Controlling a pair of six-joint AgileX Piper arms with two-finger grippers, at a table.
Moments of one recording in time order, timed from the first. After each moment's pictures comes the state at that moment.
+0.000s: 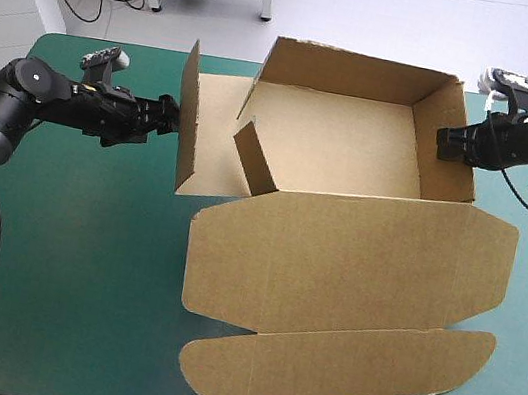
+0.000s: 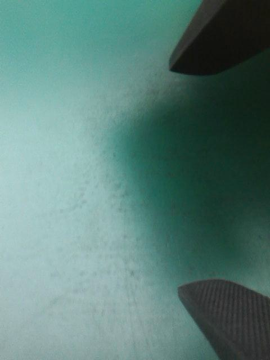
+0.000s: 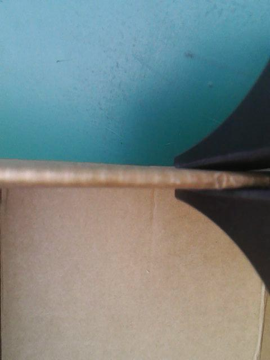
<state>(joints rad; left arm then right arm) 0.01 1.60 -1.44 -0.76 0.99 0.21 -0.12 1.71 -1.77 0.59 1.24 -0.41</state>
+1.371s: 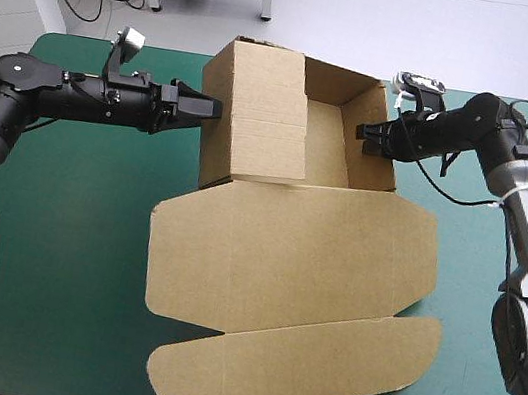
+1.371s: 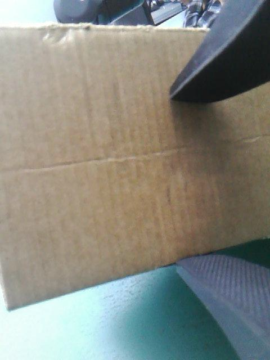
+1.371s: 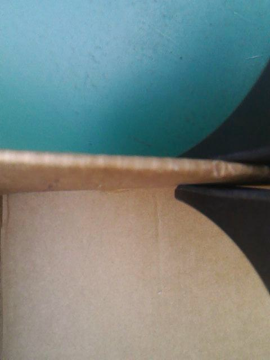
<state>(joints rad) 0.01 1.58 -1.44 -1.26 1.18 0.52 0.14 1.89 -1.77 0.56 1.00 -0.29</state>
